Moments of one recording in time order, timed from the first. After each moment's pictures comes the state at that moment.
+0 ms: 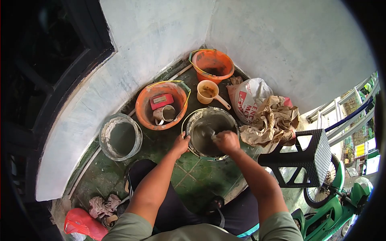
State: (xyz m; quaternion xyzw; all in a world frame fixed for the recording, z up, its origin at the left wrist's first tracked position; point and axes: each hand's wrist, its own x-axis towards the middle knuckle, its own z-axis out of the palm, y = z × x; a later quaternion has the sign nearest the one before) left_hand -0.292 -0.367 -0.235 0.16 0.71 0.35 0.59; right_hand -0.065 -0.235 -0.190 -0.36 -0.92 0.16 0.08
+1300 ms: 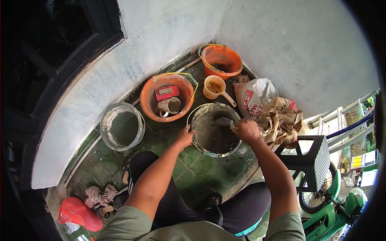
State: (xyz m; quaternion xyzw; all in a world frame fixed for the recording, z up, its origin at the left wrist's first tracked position) left_hand -0.298 -0.367 -0.237 0.19 0.71 0.33 0.60; right_hand -0.047 -0.178 -0.133 -0.27 -0.96 0.04 0.02
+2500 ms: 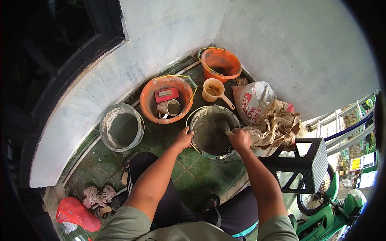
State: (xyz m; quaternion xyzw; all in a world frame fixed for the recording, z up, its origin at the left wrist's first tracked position) left_hand -0.296 -0.366 -0.251 0.18 0.71 0.35 0.58; right_hand -0.048 -0.215 -0.180 -0.52 -0.84 0.13 0.08
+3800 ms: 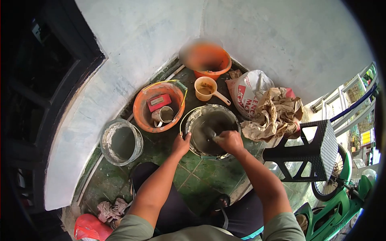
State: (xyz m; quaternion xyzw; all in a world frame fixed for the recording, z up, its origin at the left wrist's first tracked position) left_hand -0.285 -0.361 -0.282 0.27 0.82 0.30 0.40; right_hand -0.055 -0.234 -0.174 -0.46 -0.85 0.24 0.03
